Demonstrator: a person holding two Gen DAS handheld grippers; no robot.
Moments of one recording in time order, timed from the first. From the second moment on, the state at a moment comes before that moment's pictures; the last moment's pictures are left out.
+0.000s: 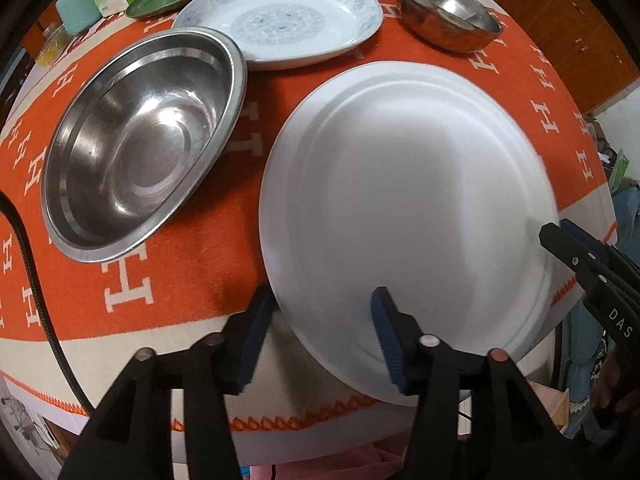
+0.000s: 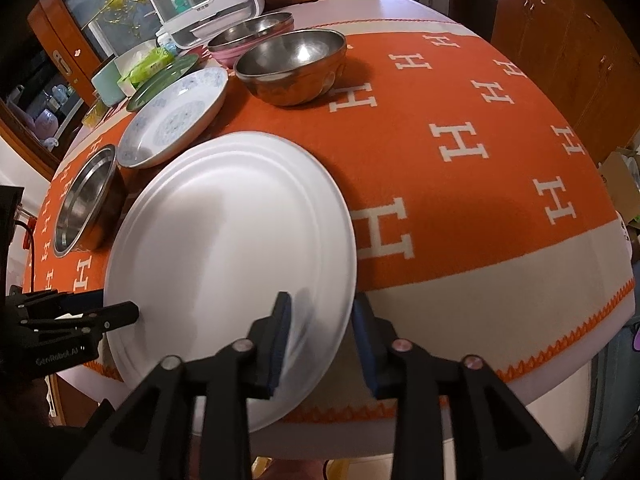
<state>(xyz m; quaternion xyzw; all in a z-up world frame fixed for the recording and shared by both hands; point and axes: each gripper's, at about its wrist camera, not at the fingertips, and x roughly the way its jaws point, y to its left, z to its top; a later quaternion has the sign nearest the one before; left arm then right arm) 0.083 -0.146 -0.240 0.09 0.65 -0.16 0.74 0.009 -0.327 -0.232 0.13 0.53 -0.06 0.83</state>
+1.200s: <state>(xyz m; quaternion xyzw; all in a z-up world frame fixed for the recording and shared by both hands) 0.038 -0.046 -0.147 0.07 0.59 -0.11 0.80 -0.016 -0.310 -0.191 0.20 0.45 -0.02 0.87</state>
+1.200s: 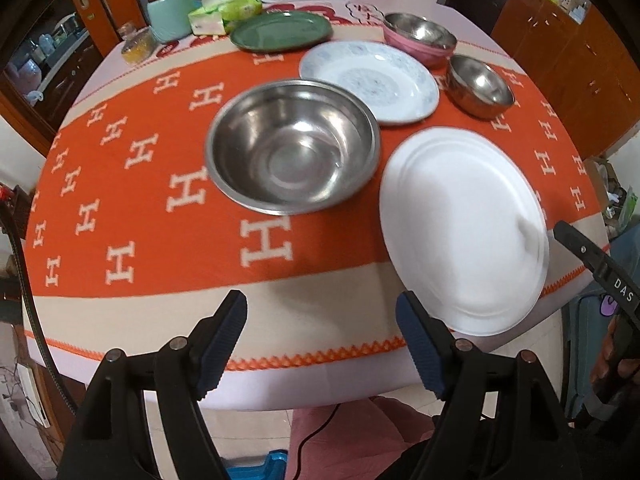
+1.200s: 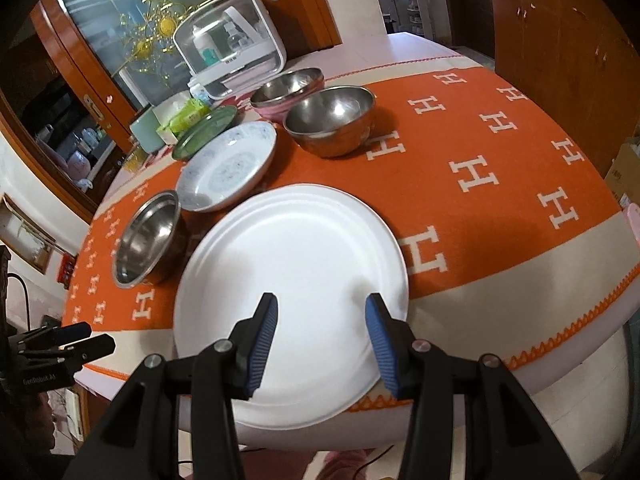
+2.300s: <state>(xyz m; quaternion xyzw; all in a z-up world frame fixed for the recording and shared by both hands) 0.211 -0.050 -0.083 0.16 0.56 -0.13 0.80 0.080 -0.322 -0.161 0.32 0.42 0.00 0.85</state>
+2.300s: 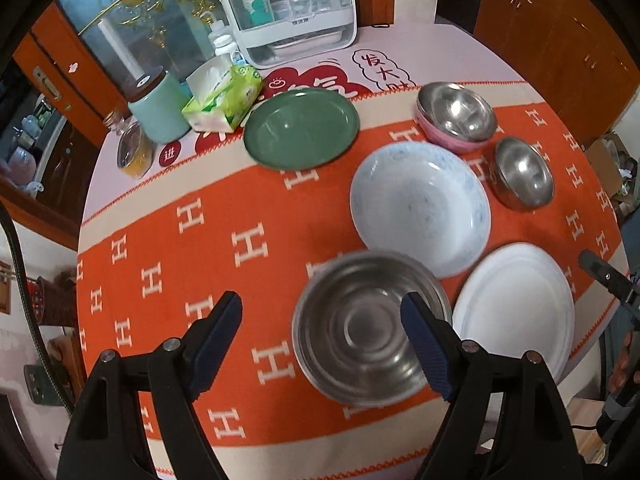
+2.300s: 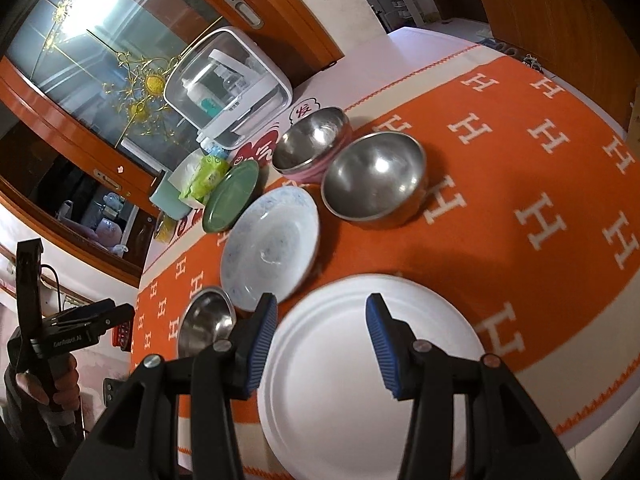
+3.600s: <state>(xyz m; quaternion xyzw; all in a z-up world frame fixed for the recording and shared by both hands) 0.331 -0.086 -0.226 0.09 0.67 -0.23 0.70 0.191 -0.283 -0.246 0.37 0.51 -0.03 0.78</state>
